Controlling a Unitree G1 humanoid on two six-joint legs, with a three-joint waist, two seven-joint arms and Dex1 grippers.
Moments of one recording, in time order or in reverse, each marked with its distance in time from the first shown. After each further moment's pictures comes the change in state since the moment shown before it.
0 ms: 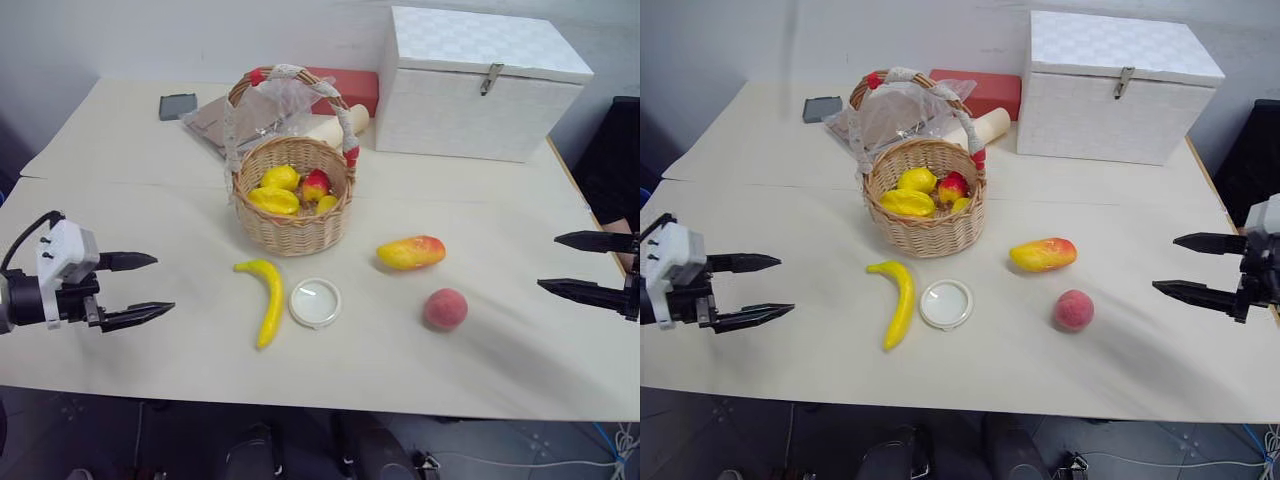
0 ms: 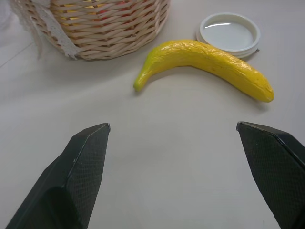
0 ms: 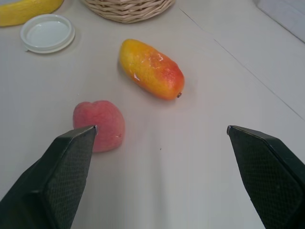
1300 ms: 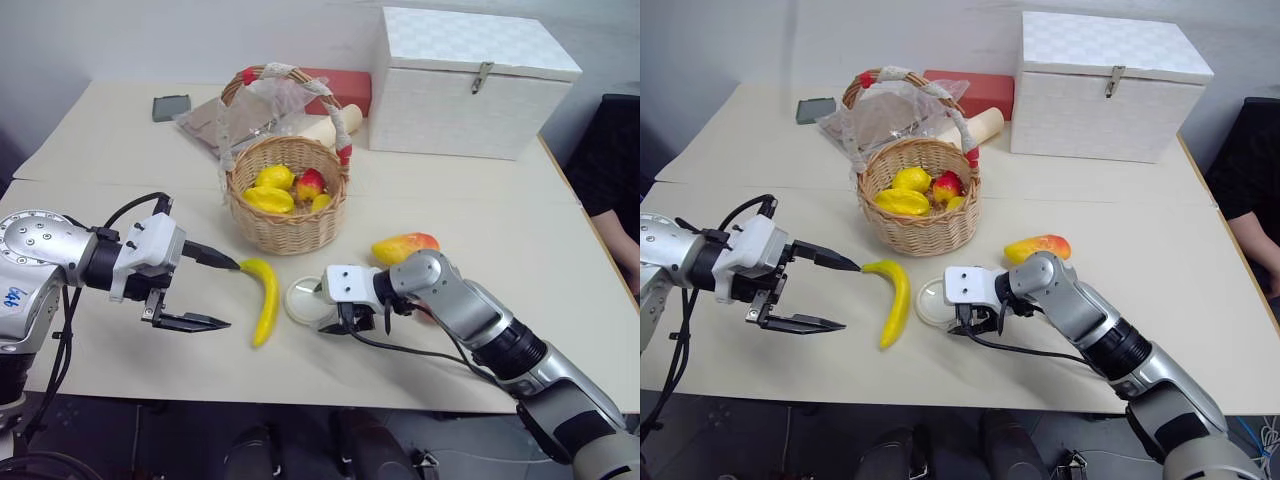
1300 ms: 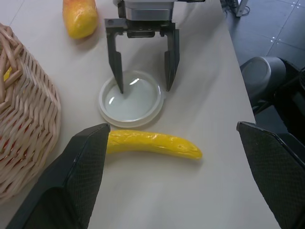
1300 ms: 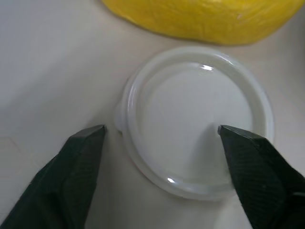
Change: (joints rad) left arm -0.394 0.019 -0.366 -0.080 0.001 -0.032 -0.214; right arm -0.575 0.623 1.072 -0.114 -0.530 -0.049 -0.213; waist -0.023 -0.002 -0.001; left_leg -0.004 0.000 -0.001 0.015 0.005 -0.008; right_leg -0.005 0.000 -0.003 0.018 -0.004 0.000
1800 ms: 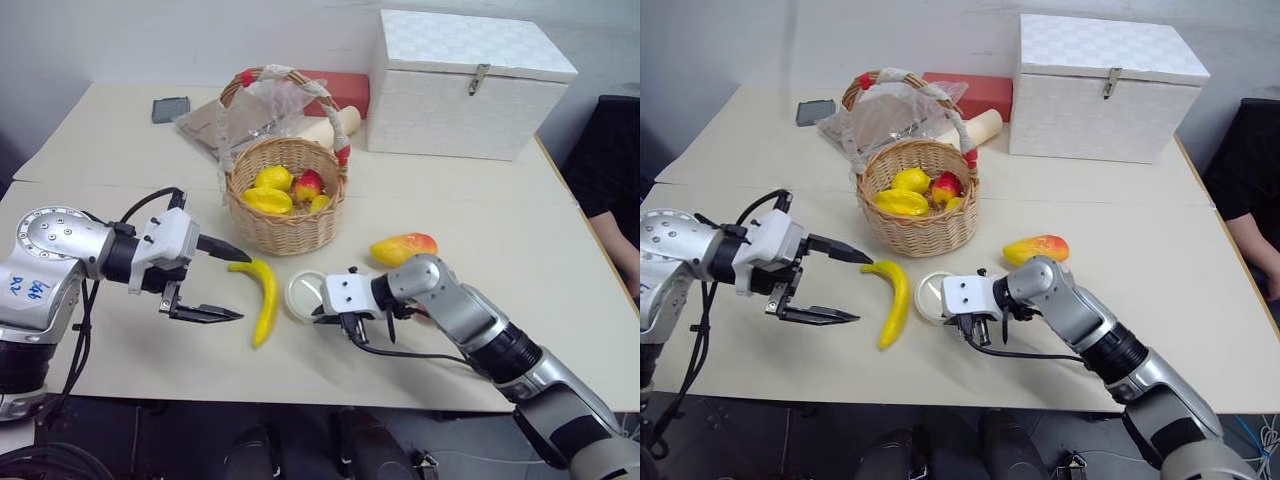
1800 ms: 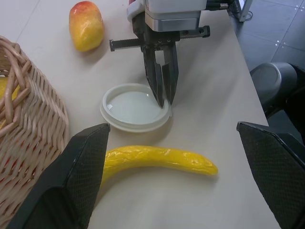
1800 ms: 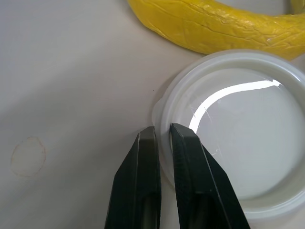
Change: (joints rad) left arm -0.064 -0.078 -0.048 0.035 0.024 -0.018 0.019; right arm 0.051 0.003 -0.049 0.011 -0.014 -0.091 0.024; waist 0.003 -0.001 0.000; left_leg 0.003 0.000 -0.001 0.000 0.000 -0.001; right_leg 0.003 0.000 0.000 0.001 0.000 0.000
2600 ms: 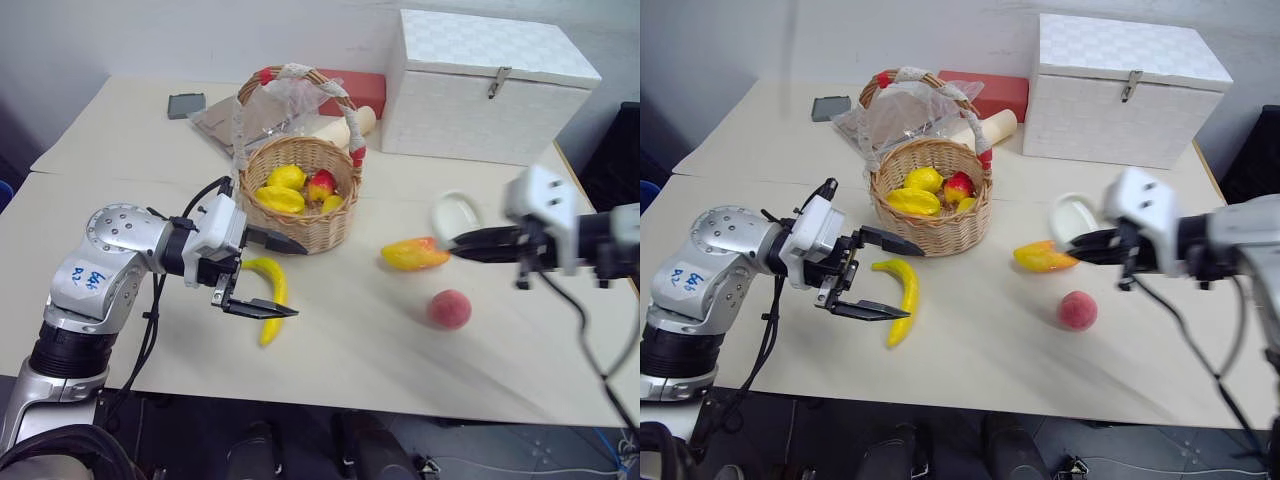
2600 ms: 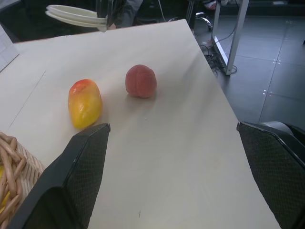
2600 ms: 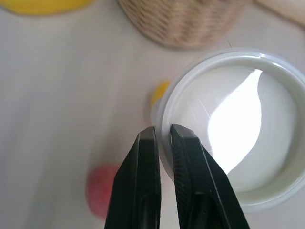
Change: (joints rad) left arm -0.121 -0.222 -0.067 -0.062 -0.058 0.083 0.067; right arm 0.311 -0.610 -0.832 -0.306 0.382 0.541 0.086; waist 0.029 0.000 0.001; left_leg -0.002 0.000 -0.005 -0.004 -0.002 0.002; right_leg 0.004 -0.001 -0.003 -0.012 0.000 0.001
